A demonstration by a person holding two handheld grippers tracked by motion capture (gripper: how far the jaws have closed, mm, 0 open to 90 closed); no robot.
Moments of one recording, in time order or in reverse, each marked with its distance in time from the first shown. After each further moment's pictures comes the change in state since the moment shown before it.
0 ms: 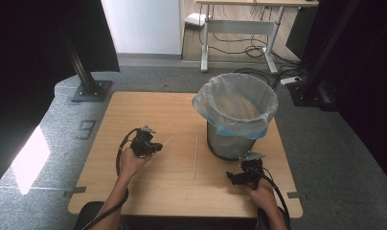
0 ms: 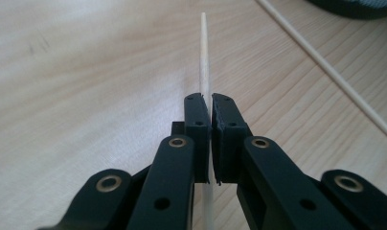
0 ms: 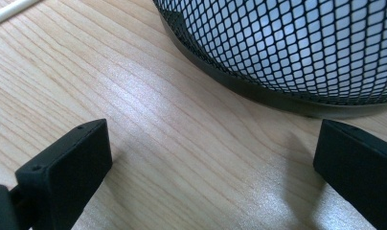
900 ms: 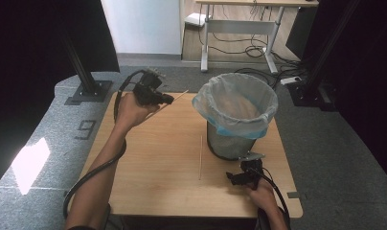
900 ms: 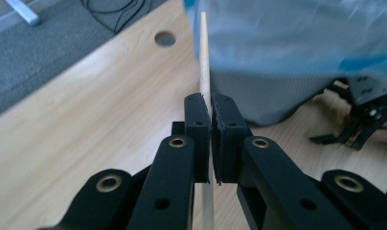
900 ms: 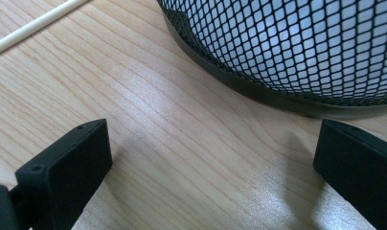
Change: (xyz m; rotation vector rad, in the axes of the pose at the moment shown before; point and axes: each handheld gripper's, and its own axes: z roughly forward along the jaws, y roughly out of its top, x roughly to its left) left arm -0.041 0.178 -0.126 -0.060 -0.047 0.193; right arm 0.000 0.000 0.000 0.002 0.006 -0.010
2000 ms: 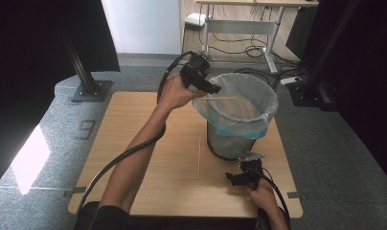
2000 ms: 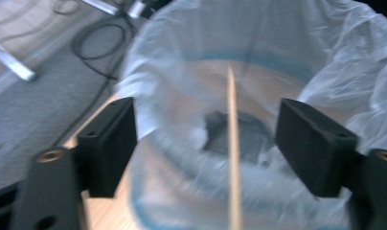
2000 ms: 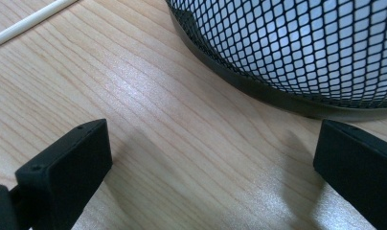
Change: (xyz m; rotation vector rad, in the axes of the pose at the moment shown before) left arm -0.048 0.093 0.043 -0.076 0.015 0.125; right arm 0.001 0.000 0.000 -0.001 0.013 -0.011
